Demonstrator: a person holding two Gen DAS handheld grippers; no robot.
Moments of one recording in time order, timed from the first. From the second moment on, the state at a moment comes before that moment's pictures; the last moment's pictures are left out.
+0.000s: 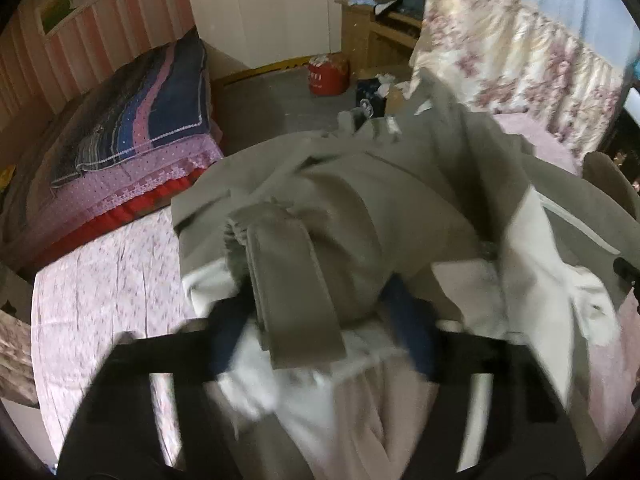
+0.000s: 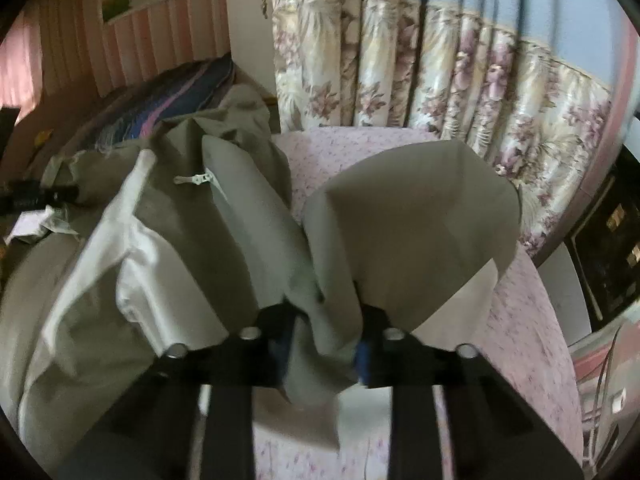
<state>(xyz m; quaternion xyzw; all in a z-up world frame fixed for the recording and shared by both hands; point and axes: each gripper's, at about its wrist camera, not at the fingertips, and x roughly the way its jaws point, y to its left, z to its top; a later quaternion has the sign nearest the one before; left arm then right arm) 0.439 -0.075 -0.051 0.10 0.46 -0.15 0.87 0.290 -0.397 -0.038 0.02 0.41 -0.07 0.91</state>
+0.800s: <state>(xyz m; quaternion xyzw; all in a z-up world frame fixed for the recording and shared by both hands) 0.288 0.367 -0.029 -0.10 0.44 0.30 0.84 0.415 -0.431 0.032 -0.38 0.30 -0.31 0.82</state>
